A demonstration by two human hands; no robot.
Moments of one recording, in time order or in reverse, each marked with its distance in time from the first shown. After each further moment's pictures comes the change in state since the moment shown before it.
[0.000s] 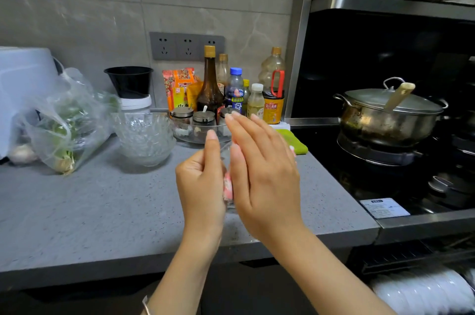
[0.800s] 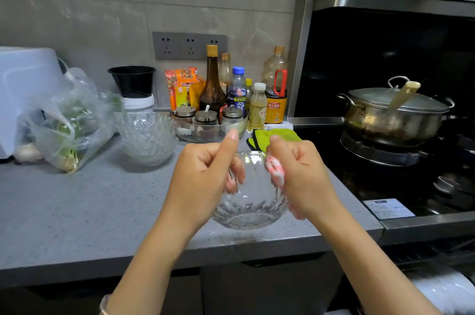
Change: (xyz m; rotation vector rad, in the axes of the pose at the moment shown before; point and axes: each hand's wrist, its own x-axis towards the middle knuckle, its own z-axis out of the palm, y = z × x) left_hand 0.013 0.022 -0.021 0.305 -0.379 0.173; right_hand 0.016 0.019 -0.035 0.769 -0.222 0.598
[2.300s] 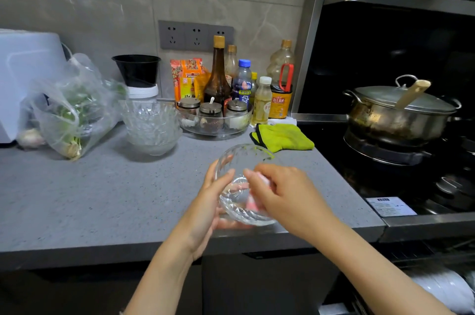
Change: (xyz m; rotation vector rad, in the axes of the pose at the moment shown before) left_hand -0.025 -0.066 0.000 -0.474 -0.213 -0.594; right_hand -0.013 0.047 0.000 -0.776 -0.264 -0.102
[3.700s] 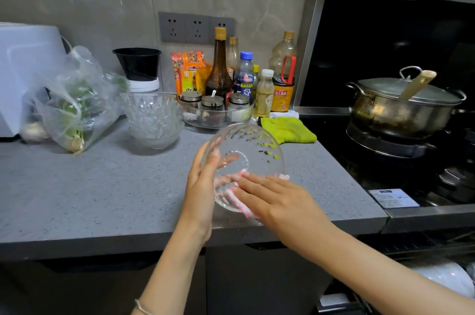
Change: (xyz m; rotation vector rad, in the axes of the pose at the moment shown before) left_hand 0.006 0.000 0.001 -0.046 0.227 0.334; right_hand -0.020 0.030 0.028 -0.585 0.110 -0.631
